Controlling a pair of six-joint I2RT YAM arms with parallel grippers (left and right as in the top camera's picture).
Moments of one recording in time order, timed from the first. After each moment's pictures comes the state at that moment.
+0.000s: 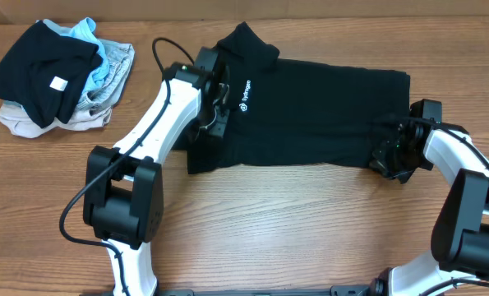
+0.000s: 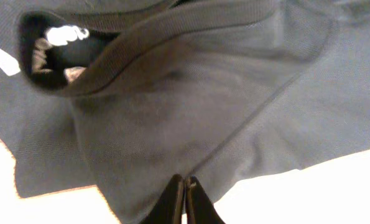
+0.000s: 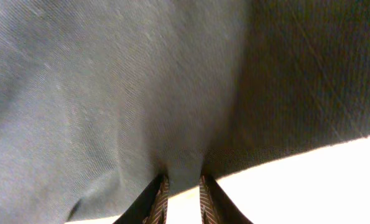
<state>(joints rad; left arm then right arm) -0.32 2.04 1.60 -1.03 0.05 -0.10 -0.24 1.79 1.03 -0.75 -0.25 0.49</state>
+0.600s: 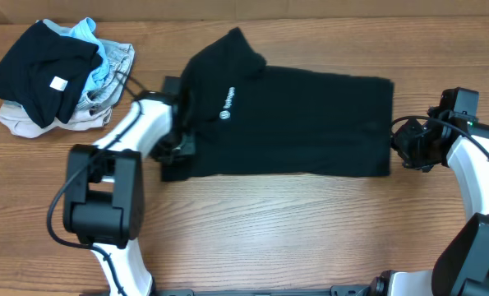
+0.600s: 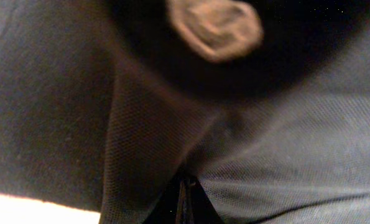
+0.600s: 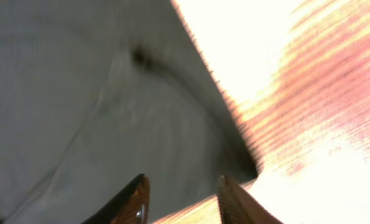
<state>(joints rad) -0.14 2.01 1.33 -0.94 -0.04 -0.27 -0.30 1.59 1.09 -0.78 -0.23 0.47</state>
